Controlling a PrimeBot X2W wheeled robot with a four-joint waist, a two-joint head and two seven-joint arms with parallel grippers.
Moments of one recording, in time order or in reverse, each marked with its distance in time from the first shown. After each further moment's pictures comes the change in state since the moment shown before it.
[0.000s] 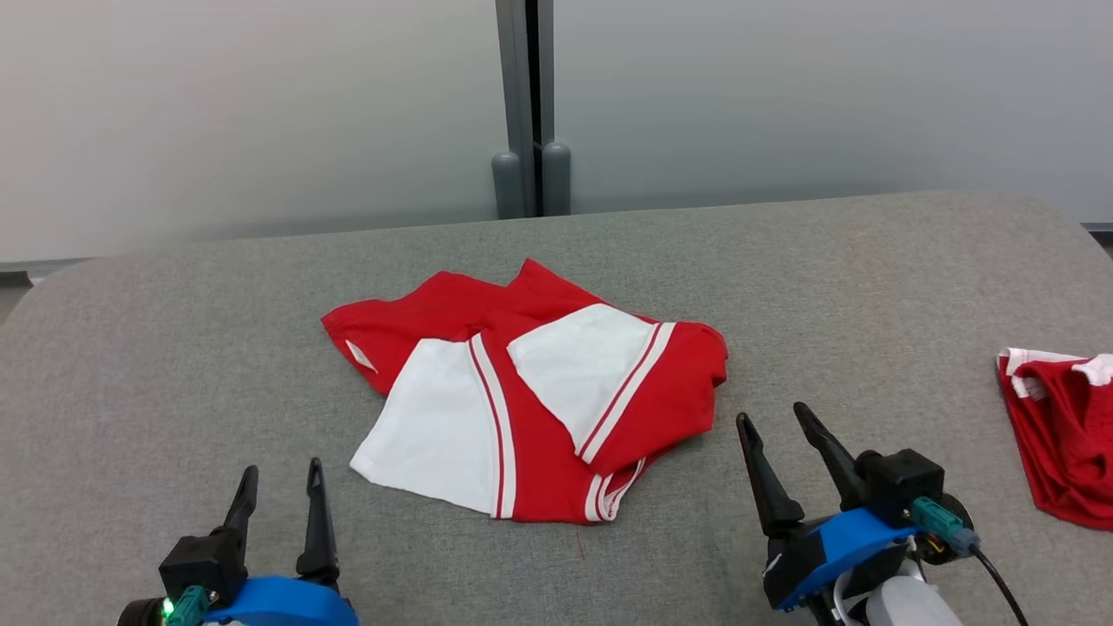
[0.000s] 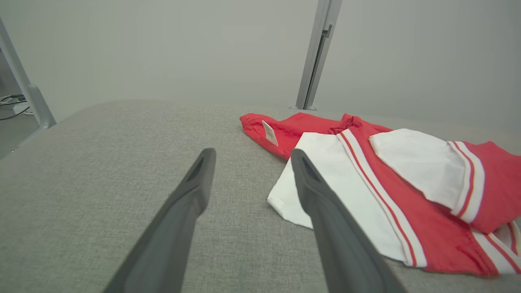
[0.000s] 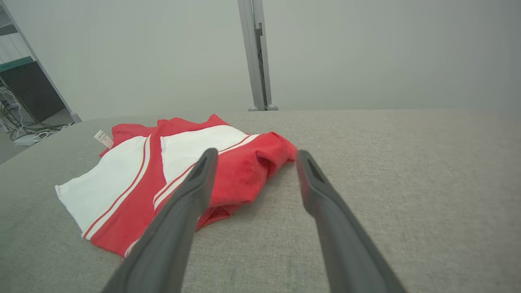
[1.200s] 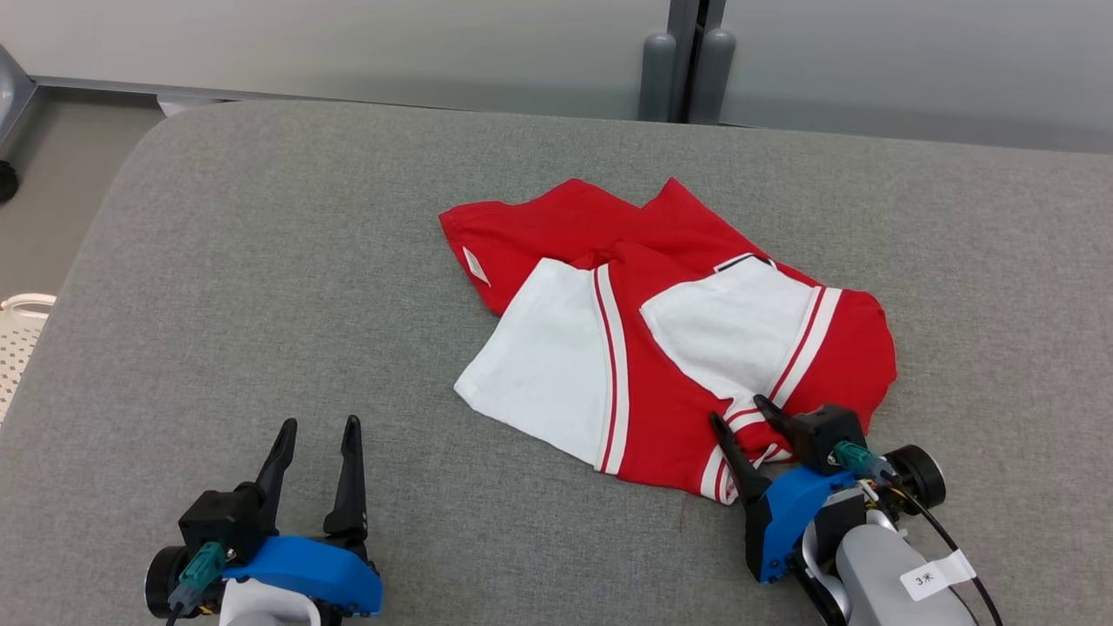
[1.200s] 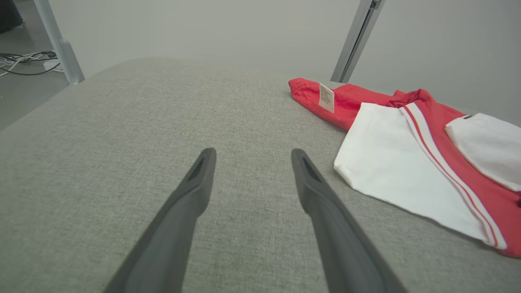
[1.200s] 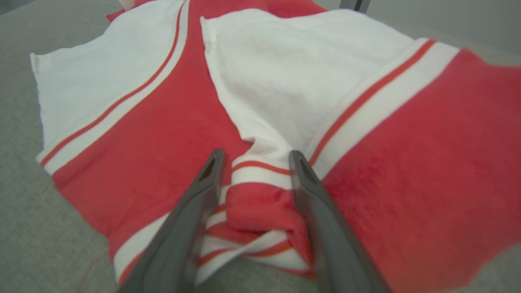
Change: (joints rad) left arm -0.088 0.019 -0.091 0.022 -0.082 -0.041 0.000; right arm -0.222 0.007 0.050 0.342 -0.183 0.002 0.062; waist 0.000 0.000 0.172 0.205
